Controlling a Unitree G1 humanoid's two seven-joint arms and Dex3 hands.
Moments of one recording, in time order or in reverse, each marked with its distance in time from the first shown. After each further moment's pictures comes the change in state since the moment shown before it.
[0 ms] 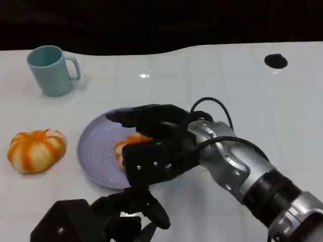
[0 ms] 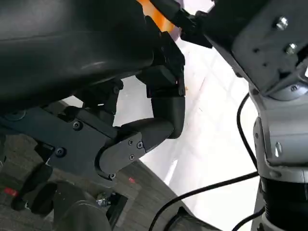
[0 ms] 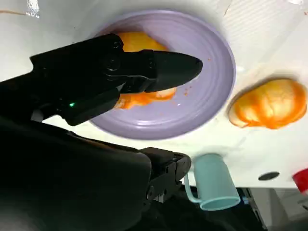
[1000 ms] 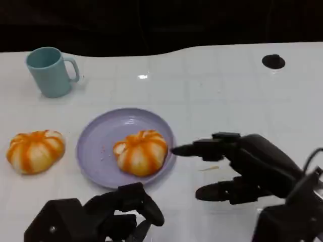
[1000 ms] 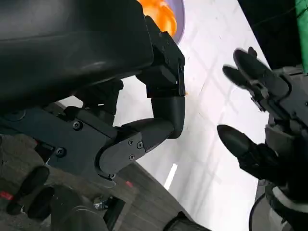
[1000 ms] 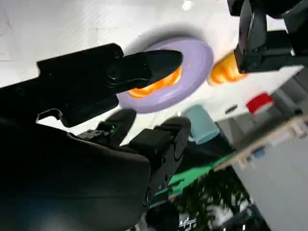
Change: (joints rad) left arm -0.001 0.001 0.031 0.059 -0.022 -0.064 -0.012; right arm 0.654 -0.374 -0.320 -0.687 0.255 -0.320 -0.080
